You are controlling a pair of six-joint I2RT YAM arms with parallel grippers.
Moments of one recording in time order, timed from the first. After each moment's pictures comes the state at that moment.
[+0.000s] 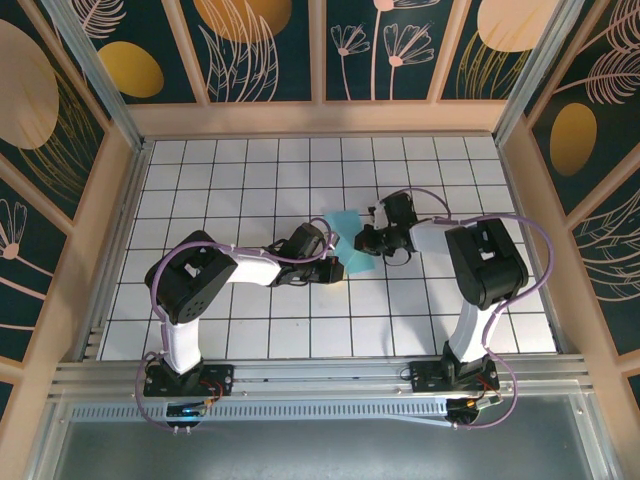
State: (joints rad) left arm -0.79 1.91 0.89 0.21 0.40 -0.68; right arm 0.35 1.83 0.90 -0.07 -0.50 0.49
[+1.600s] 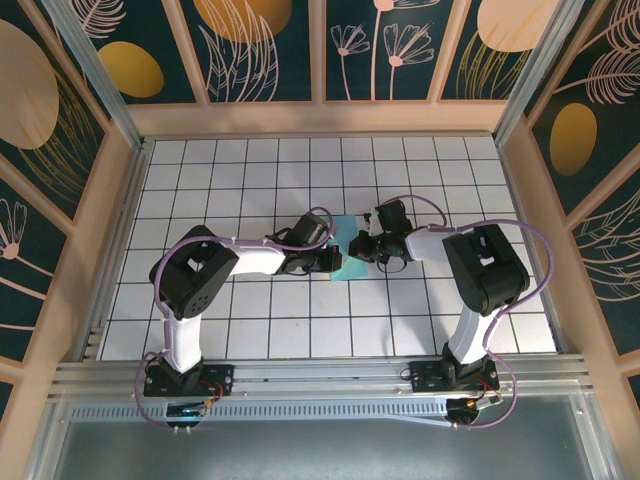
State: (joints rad) left arm -0.76 1.95 1.01 0.06 0.30 -0.67; right arm 0.44 1.79 0.82 -0.01 -0.50 0.61
